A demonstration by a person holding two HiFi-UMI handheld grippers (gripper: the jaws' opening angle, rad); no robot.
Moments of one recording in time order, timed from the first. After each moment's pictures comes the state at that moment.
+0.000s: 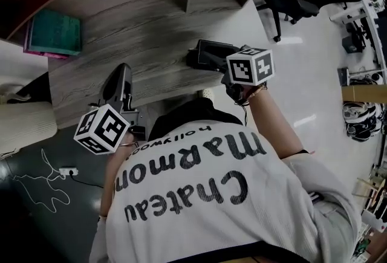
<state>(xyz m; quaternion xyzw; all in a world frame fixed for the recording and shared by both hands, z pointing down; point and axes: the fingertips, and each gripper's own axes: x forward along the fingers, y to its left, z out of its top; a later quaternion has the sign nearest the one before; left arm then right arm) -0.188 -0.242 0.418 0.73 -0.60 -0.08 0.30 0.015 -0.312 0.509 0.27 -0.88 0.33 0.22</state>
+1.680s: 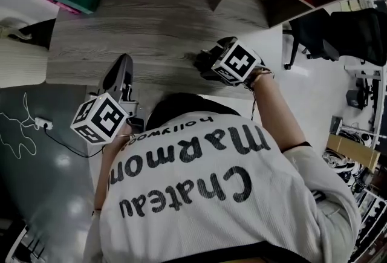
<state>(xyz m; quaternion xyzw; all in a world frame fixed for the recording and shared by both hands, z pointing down) -0.205 -0.221 0.452 0.62 -0.70 -0.13 0.33 -0.003 -0.319 0.588 0.00 -0.82 0.06 0.57</state>
